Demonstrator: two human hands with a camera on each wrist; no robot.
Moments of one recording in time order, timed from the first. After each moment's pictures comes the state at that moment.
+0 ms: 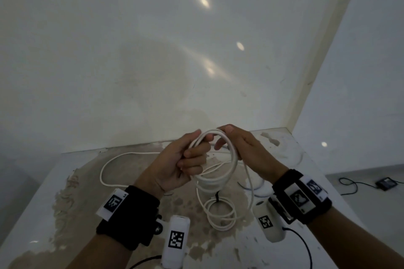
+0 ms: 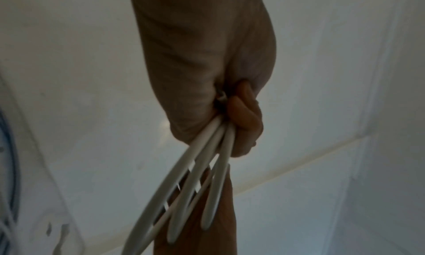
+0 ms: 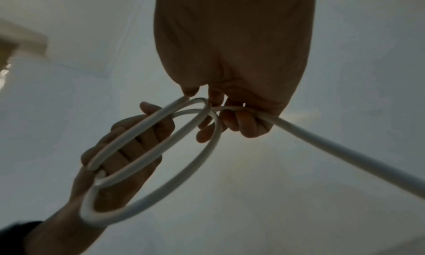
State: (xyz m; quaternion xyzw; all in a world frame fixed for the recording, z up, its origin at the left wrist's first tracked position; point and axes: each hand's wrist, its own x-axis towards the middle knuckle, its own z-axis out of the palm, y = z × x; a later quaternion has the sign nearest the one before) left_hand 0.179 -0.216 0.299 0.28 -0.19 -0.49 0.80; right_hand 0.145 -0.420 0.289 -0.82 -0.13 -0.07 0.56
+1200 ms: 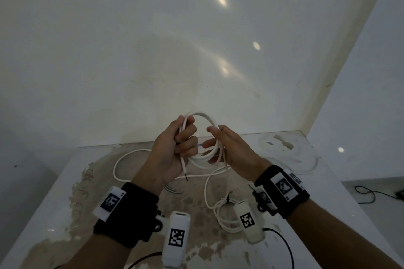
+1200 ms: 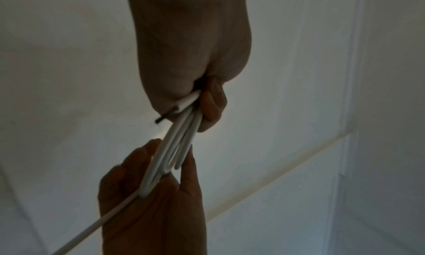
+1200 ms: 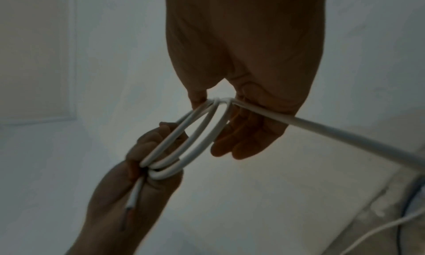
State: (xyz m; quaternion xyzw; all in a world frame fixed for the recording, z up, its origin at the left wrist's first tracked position) left_hand 0.189 -0.194 0.311 0.35 -0.08 -0.25 0.90; right_hand 0.178 -0.361 0.280 -0.64 0.00 0.06 0.76
